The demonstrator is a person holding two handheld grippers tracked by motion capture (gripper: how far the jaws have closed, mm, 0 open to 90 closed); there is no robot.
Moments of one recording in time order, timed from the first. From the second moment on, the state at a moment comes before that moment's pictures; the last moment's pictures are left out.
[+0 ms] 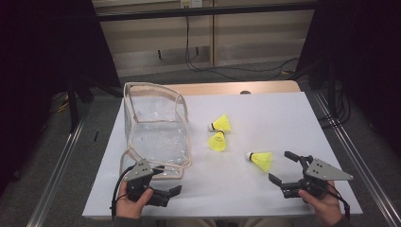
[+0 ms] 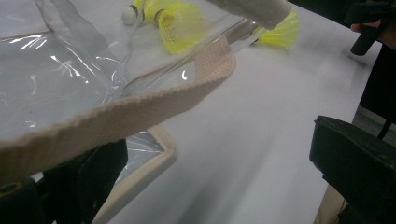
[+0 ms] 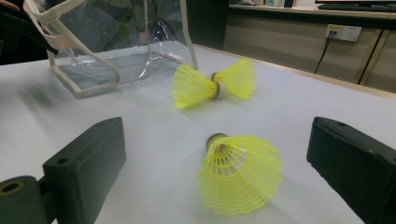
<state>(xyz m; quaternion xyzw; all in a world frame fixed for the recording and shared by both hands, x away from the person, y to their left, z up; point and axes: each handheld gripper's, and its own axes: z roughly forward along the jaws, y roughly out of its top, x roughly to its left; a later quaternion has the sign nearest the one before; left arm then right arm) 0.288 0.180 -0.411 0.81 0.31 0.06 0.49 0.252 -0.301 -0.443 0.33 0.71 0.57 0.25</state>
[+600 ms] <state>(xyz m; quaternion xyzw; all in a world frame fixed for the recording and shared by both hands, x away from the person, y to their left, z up) 0.290 0.196 -0.411 0.80 0.33 0.07 0.50 0.253 -0.300 -0.443 0.33 0.71 0.57 0.26</state>
